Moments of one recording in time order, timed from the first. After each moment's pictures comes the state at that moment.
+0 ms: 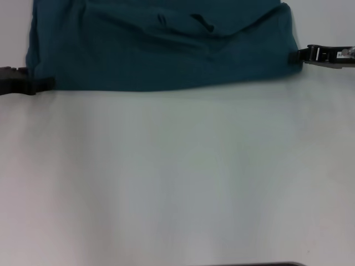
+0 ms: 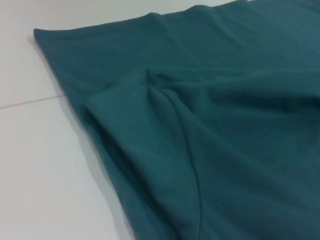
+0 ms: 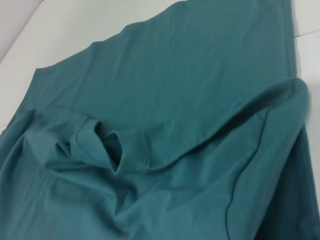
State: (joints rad) left arm -0.51 -2.14 -2.43 -0.84 -0.75 0.93 -1.85; right arm 0.63 2.00 2.52 0.57 -2.26 1.11 -0.98
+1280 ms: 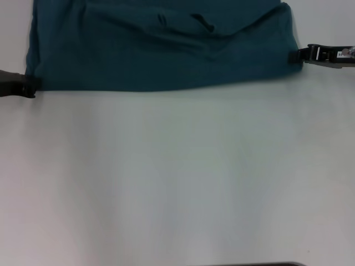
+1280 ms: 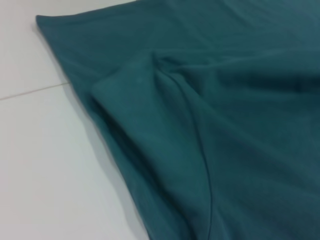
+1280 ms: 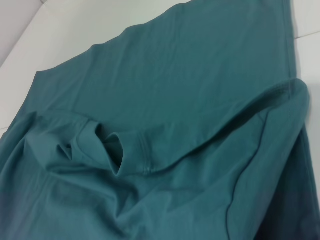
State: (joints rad) left arm -0.54 -2.13 -2.42 -0.82 -0.66 0.91 -1.89; right arm 0.63 2.00 2.53 0.57 -2.26 1.11 -0.99
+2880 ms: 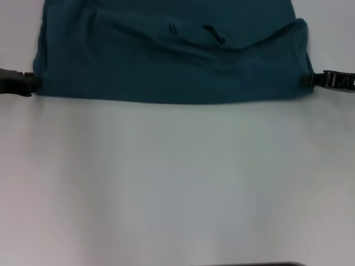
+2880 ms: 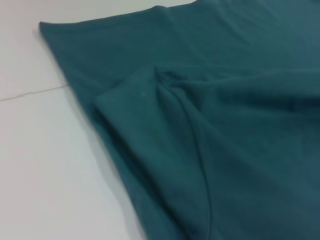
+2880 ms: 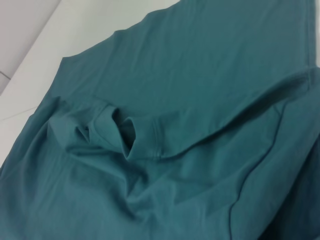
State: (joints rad) left arm -0.52 -2.12 -2.43 -0.91 -0.67 1.07 -1.92; right arm 0.51 1.99 2.54 0.58 -2.19 1.23 -1.10
